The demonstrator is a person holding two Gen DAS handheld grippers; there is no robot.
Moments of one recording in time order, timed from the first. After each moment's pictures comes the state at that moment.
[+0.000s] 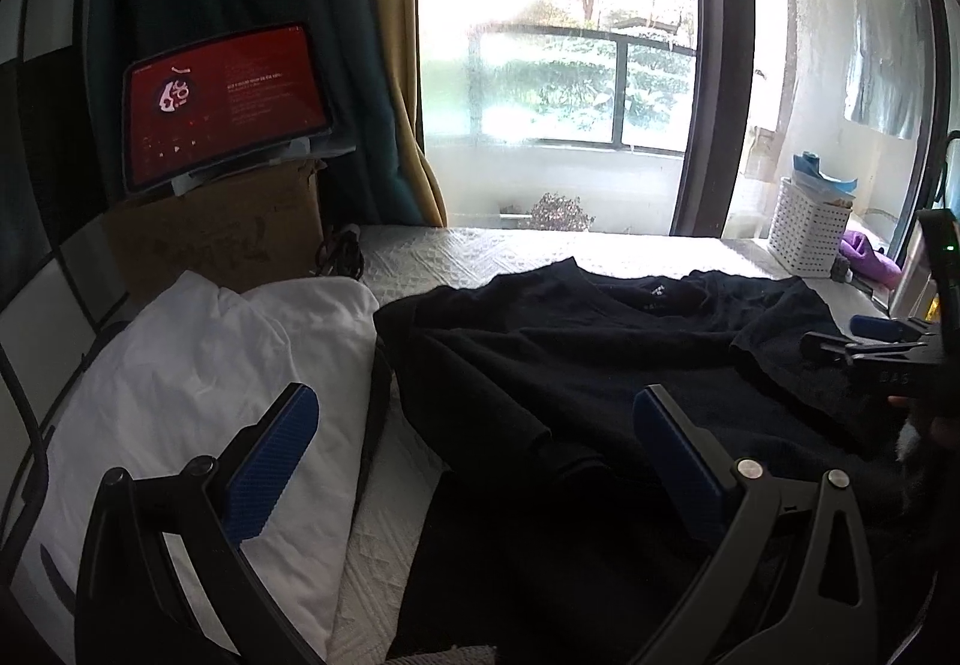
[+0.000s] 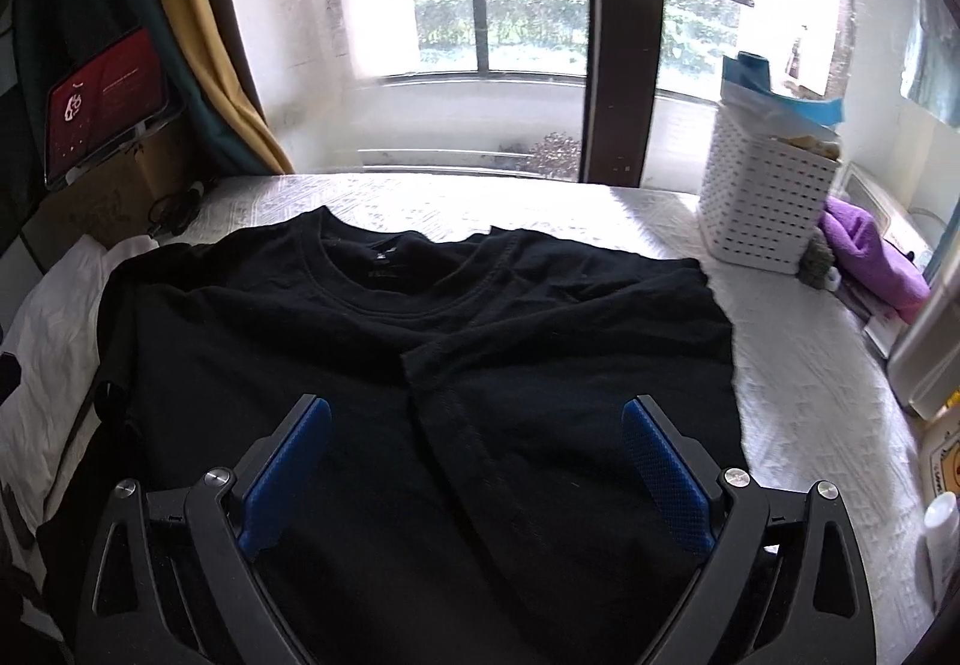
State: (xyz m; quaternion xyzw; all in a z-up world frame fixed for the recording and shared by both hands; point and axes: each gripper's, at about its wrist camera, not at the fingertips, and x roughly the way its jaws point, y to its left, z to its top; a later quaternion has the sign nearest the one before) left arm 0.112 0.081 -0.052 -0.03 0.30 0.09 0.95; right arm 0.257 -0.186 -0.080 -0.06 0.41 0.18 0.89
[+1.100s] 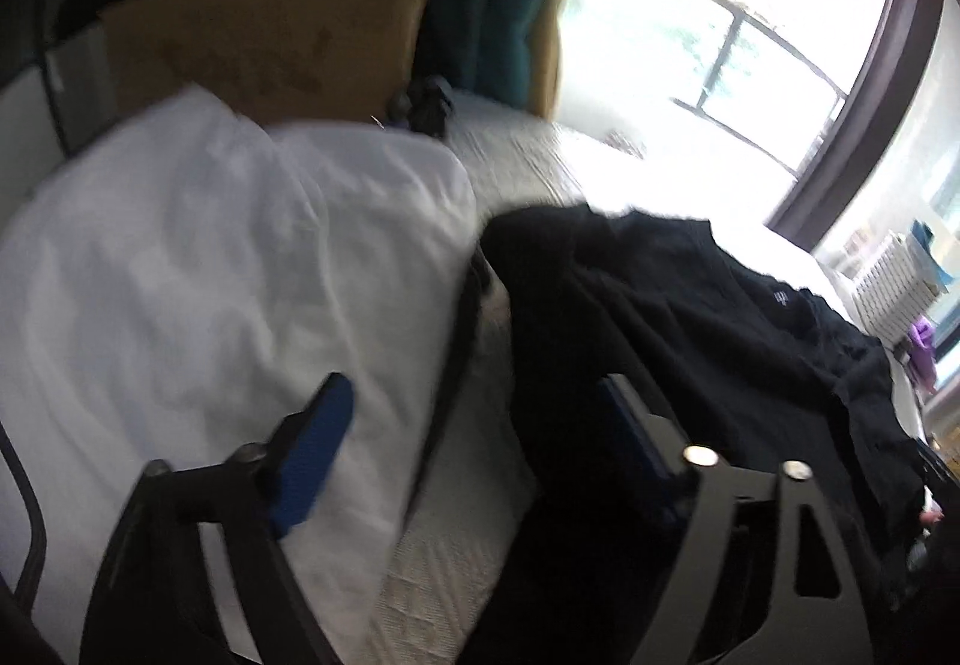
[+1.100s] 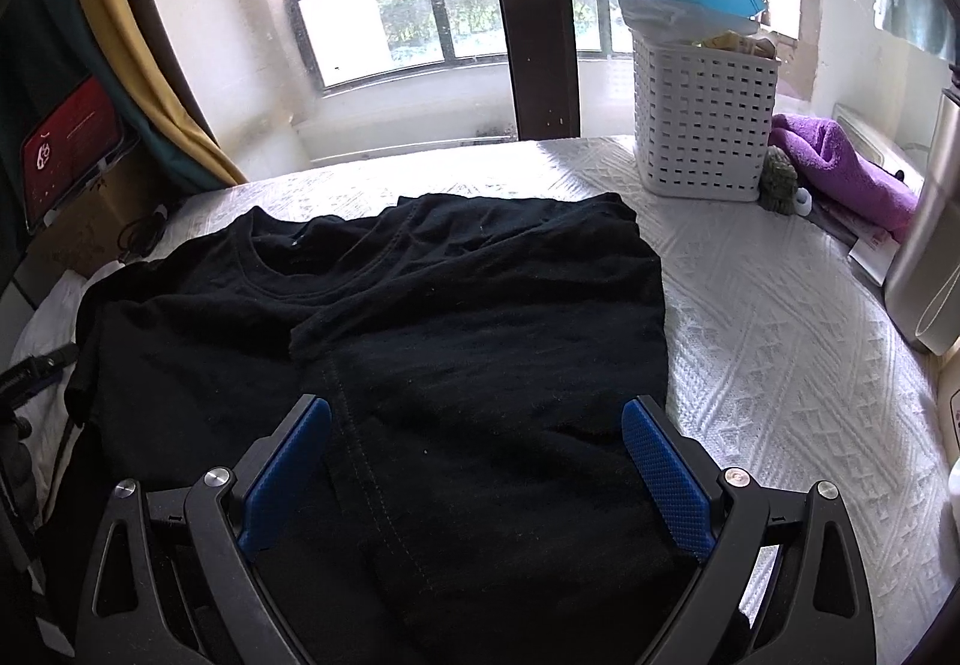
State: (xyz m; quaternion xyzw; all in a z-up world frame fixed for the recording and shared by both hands) left arm 0.164 0.158 -0.117 -0.18 0.40 0.12 0.89; right arm 0.275 -0.246 -0.107 -0.01 0.43 0.16 0.89
